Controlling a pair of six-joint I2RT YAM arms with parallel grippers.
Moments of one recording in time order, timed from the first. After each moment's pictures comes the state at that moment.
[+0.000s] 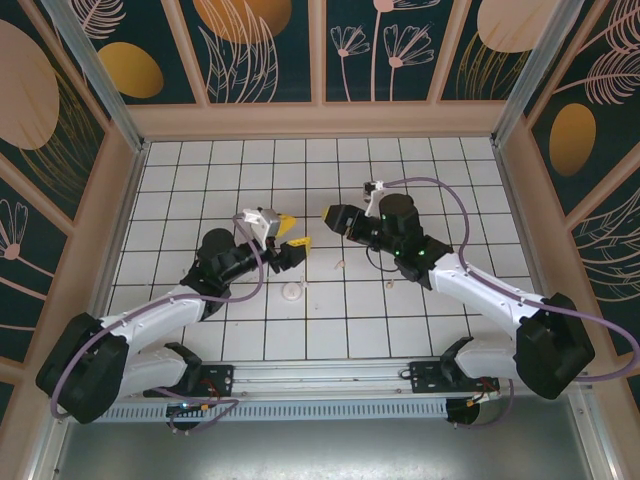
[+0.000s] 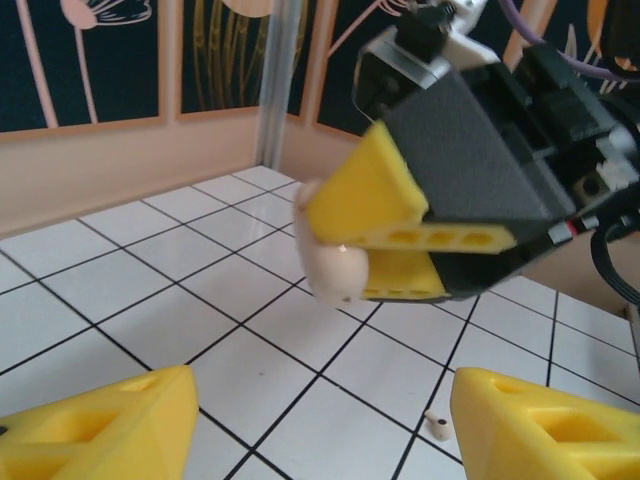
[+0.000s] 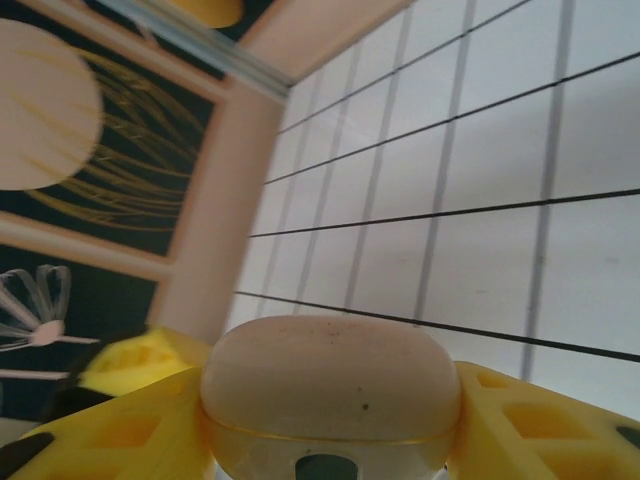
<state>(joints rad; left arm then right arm) -0.59 1.18 0.45 0.70 0.46 -0.19 0.67 1.25 0.79 0.17 -0.27 0.90</state>
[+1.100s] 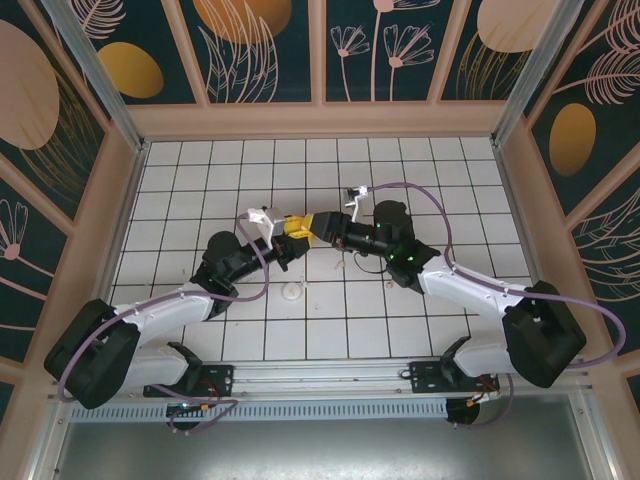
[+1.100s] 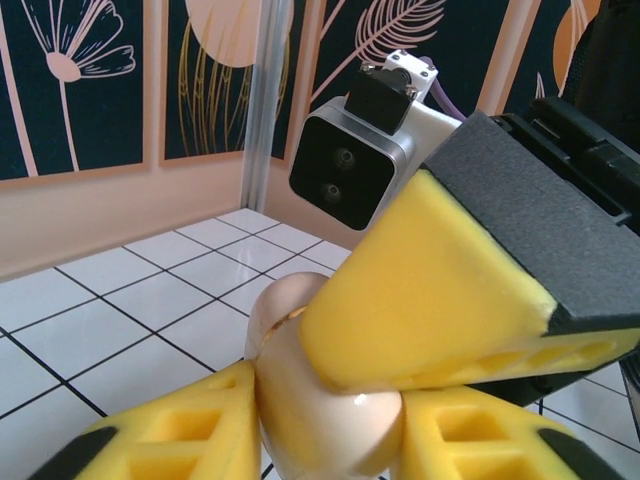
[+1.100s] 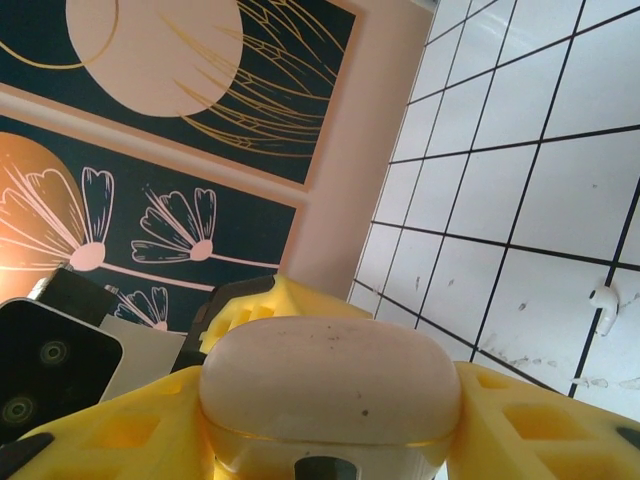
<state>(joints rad) -0.64 1.26 0.45 0.88 0.41 -0.22 0.73 1.32 0.73 0.44 -0.48 1.07</state>
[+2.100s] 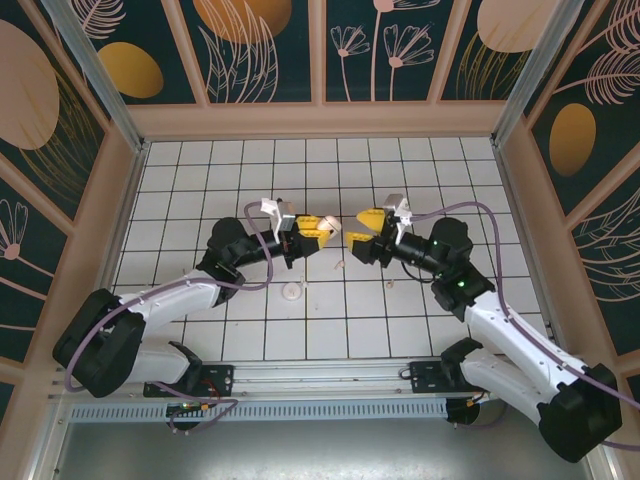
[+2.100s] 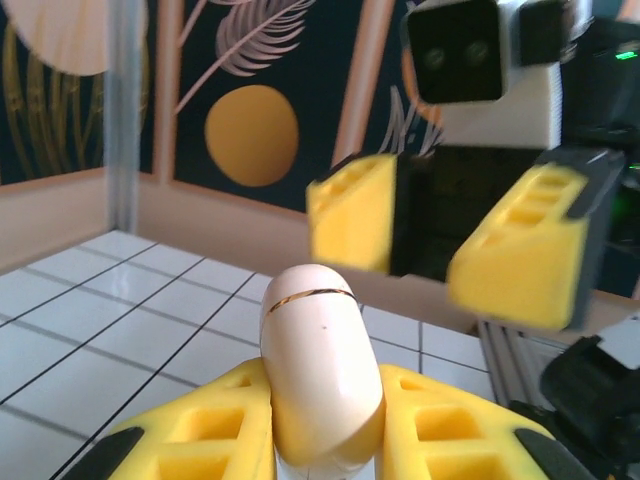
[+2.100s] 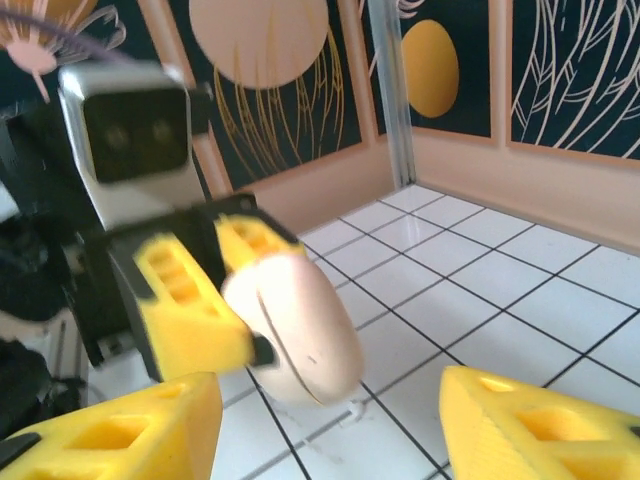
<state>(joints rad) -0.64 1.33 0.60 0.88 0.72 -0.29 0.52 0.88 0.58 0.27 -0.61 0.12</state>
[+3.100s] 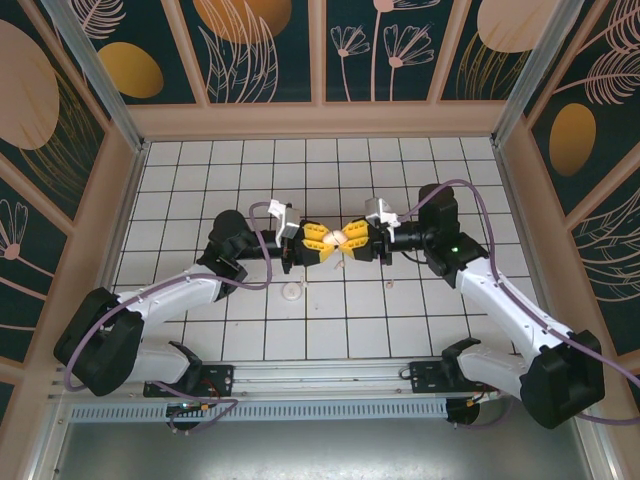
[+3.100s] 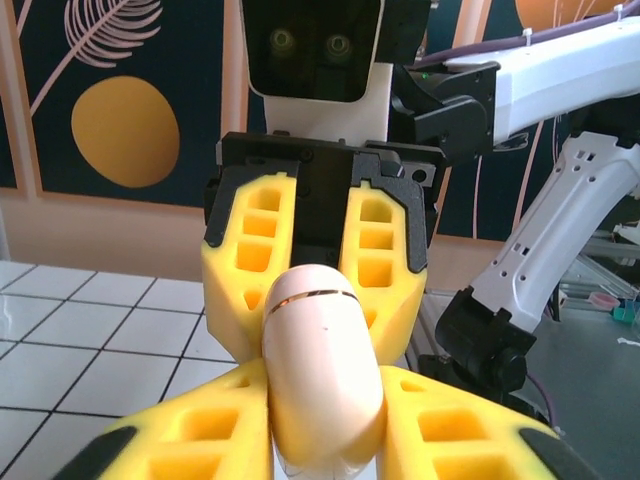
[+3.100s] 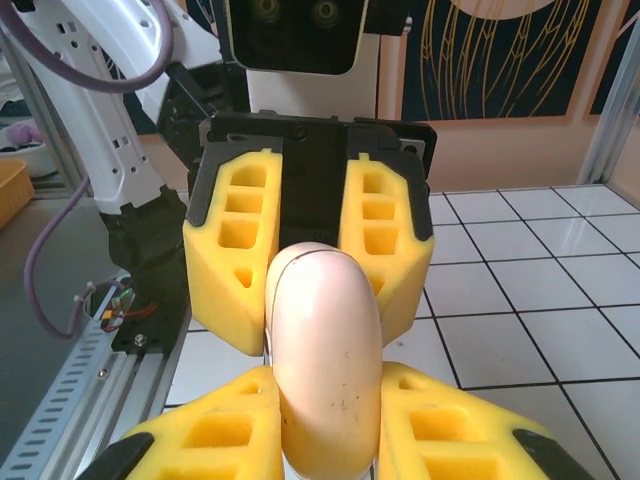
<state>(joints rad) -0.64 1.34 0.65 0.81 0.94 -0.23 0.46 1.10 0.80 -0.03 -1.10 -0.32</state>
